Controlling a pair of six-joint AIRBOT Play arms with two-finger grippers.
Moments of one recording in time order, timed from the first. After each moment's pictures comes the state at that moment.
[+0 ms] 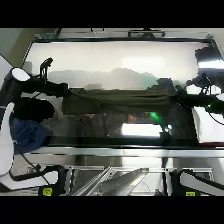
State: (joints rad) left arm 0.10 -1.43 1.34 1.03 -1.26 -1.27; right arm -0.32 -1.36 0.96 -0.68 0.95 1.06
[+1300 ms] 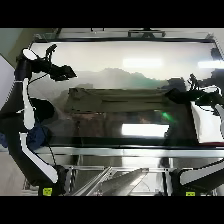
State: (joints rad) left arm 0.13 -1.96 2.03 1.02 -1.44 -1.31; right arm -0.32 -1.79 1.21 -0.65 0.98 0.95
